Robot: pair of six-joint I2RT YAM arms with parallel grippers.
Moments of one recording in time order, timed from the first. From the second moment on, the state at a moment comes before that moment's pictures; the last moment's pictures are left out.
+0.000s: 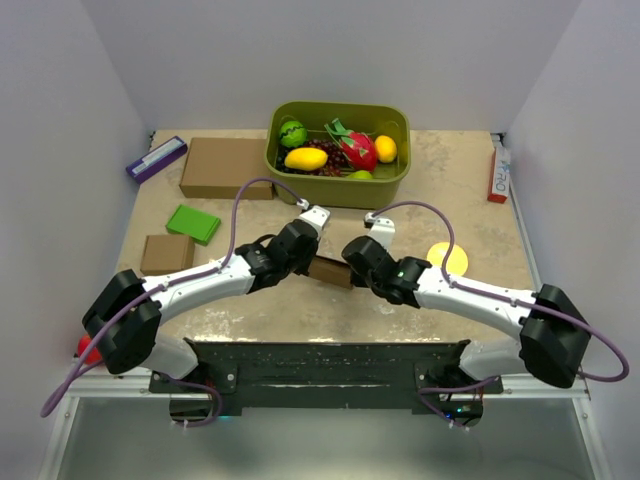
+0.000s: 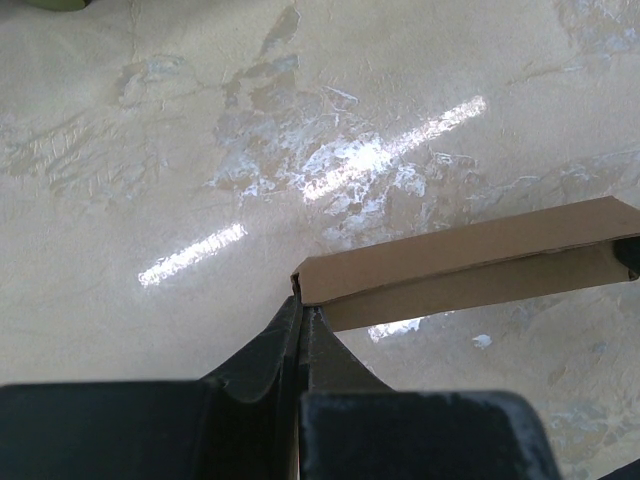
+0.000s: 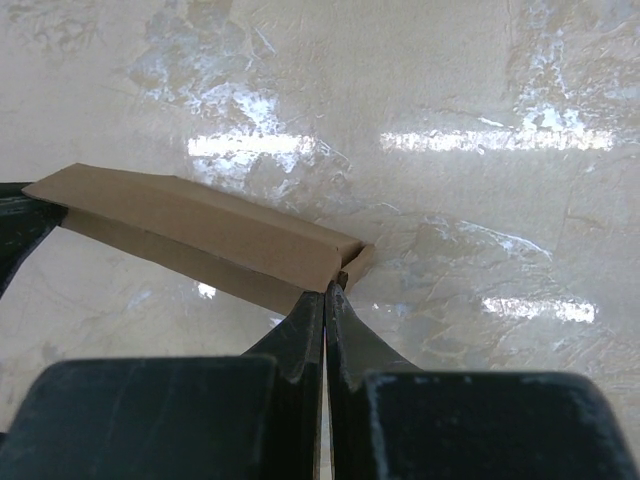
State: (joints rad) left arm -0.87 1.44 0.90 -0.24 -0.30 -0.25; right arm 0.94 1.32 0.82 -0.39 0.48 0.87
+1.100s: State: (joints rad) left arm -0.89 1.44 0.90 -0.24 -0.26 -0.26; right arm 0.86 1.06 0.76 -0.43 0.39 0.95
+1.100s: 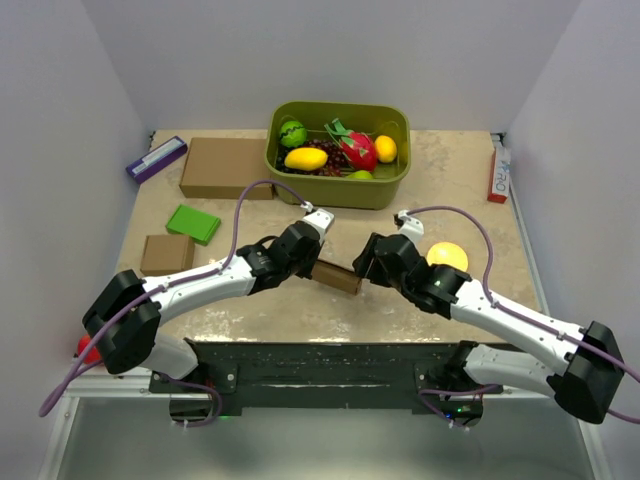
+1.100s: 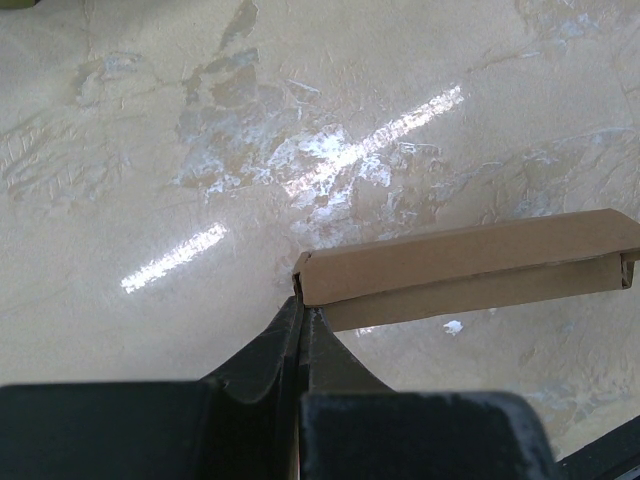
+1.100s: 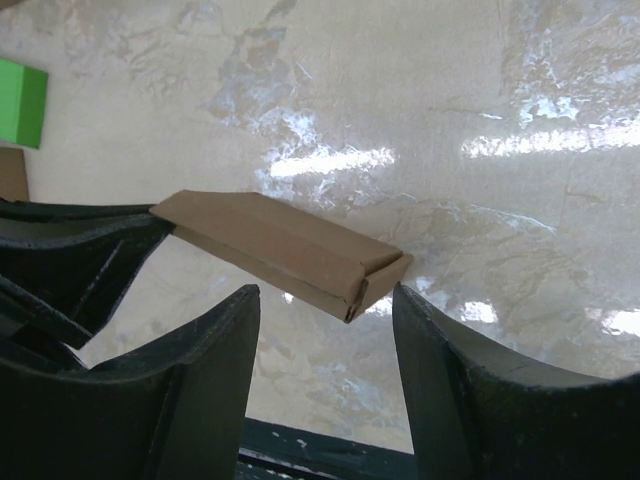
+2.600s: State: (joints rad) left arm -0.89 1.44 0.90 -0.24 -0.26 -0.26; right arm 0.86 1.02 0.59 -0.20 0.37 1.13
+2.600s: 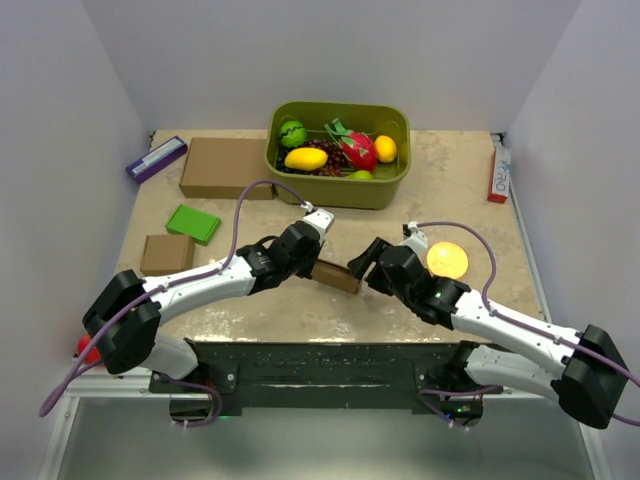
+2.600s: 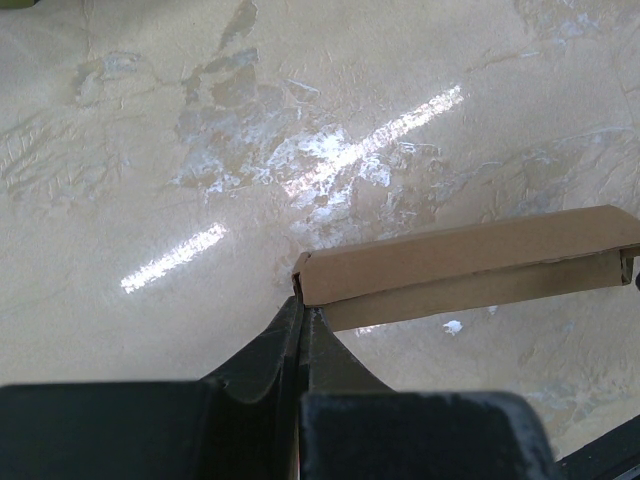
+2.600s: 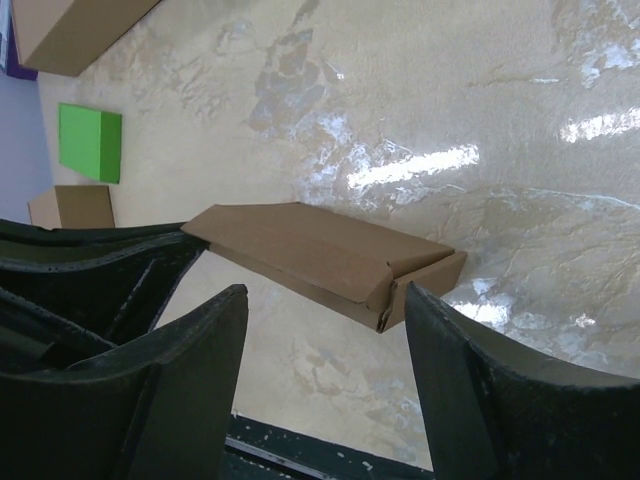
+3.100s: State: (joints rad) left arm -0.89 1.44 0.90 -0.24 -0.26 -0.26; right arm 0.85 1.07 0.56 -0.17 0.38 1.18
